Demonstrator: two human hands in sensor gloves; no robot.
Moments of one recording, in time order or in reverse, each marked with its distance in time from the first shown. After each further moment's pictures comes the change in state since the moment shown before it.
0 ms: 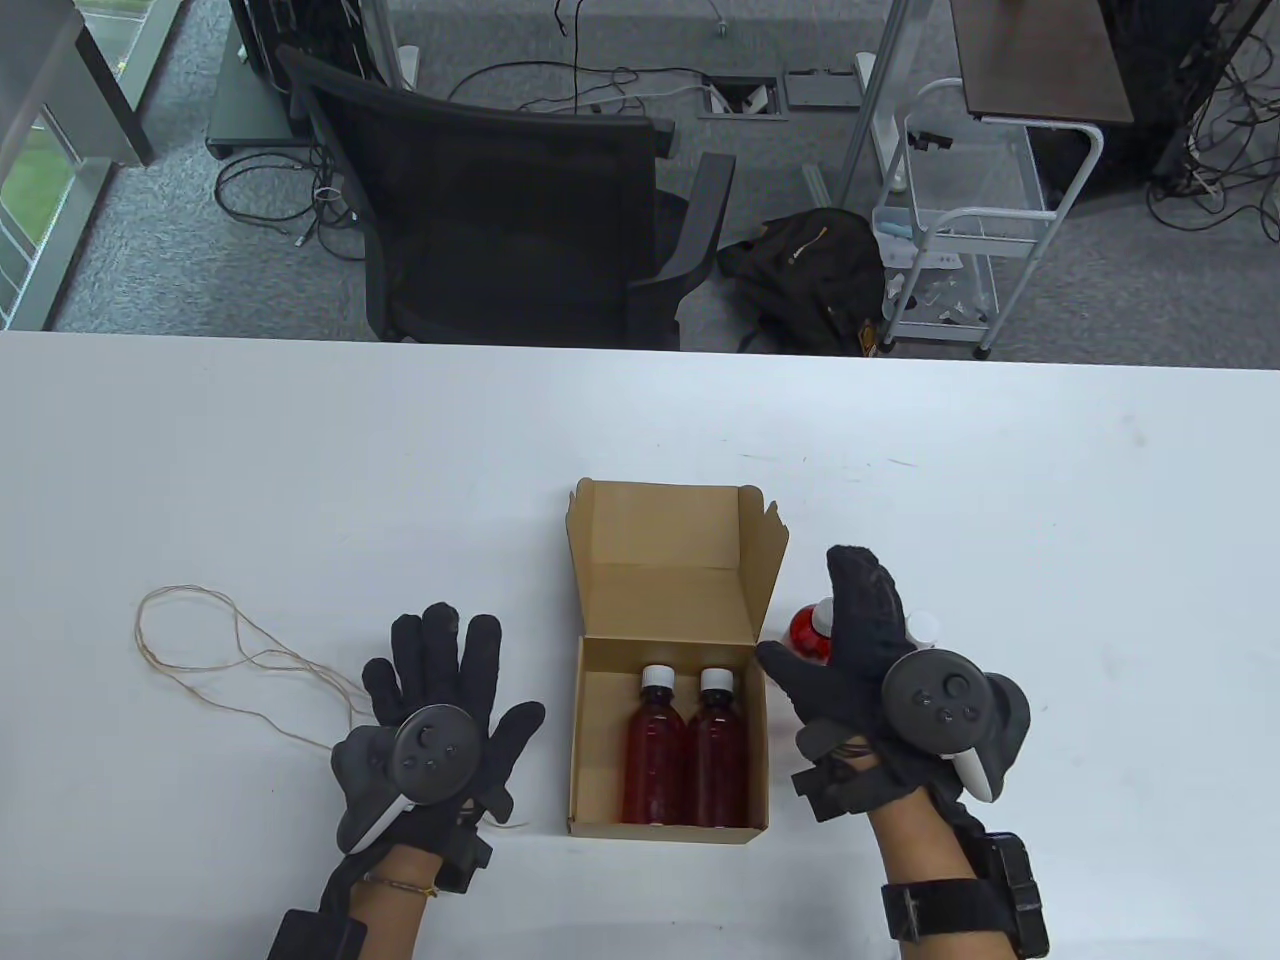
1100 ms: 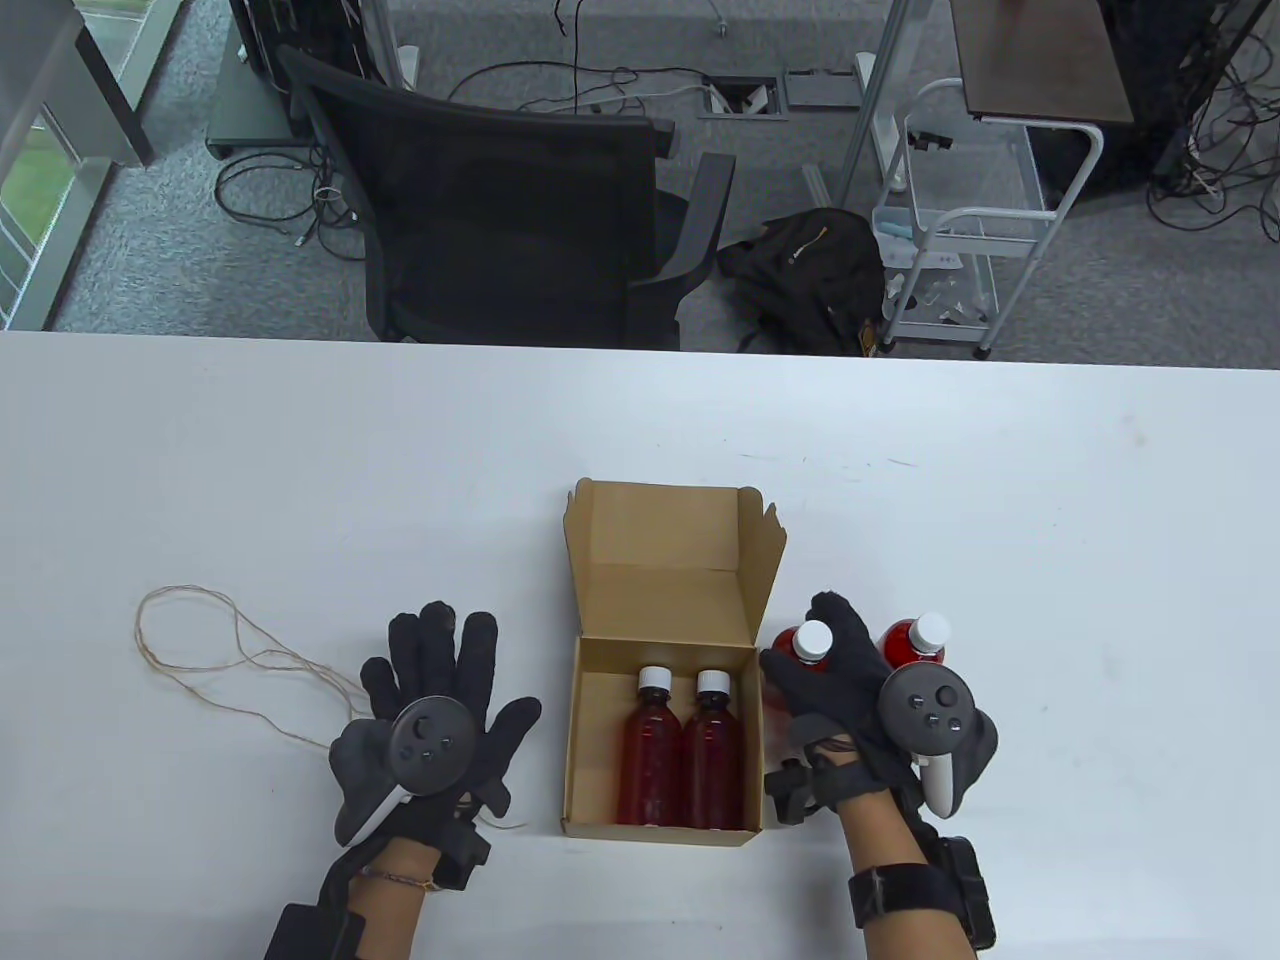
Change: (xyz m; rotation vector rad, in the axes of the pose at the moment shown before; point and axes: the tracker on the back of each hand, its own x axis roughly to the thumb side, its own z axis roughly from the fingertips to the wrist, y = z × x) left_hand -0.004 -0.002 -0.003 -0.021 0.017 0.010; right_hand -0.062 0.051 0.016 -0.029 0.251 -0.131
